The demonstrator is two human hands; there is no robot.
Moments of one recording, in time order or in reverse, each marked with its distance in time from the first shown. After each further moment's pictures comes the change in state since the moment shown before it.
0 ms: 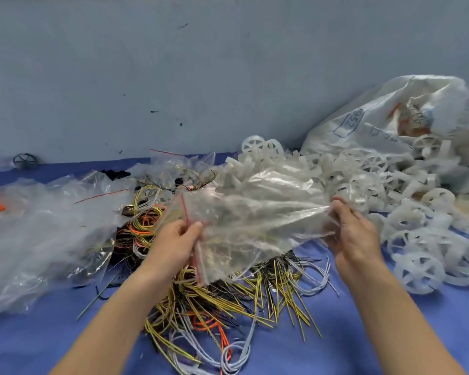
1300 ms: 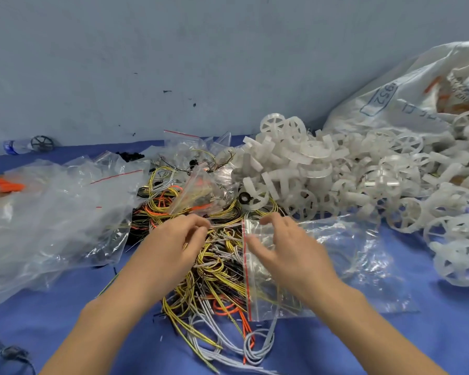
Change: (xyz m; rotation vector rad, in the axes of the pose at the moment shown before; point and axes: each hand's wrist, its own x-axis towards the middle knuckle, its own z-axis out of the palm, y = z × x) left_hand -0.026 -0.020 -0.043 0.737 -0.026 0.481; right_hand -0.057 0.083 0.039 -1.485 -0.566 -0.570
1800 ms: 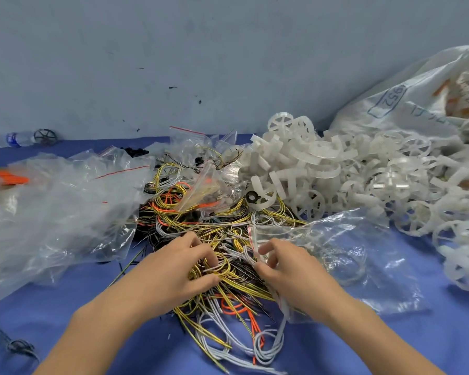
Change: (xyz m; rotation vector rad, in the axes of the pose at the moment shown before) left_hand -0.019 -0.025 -0.002 0.199 -0.383 0.084; right_hand -0.011 0.000 0.014 0.093 -0.230 0.056
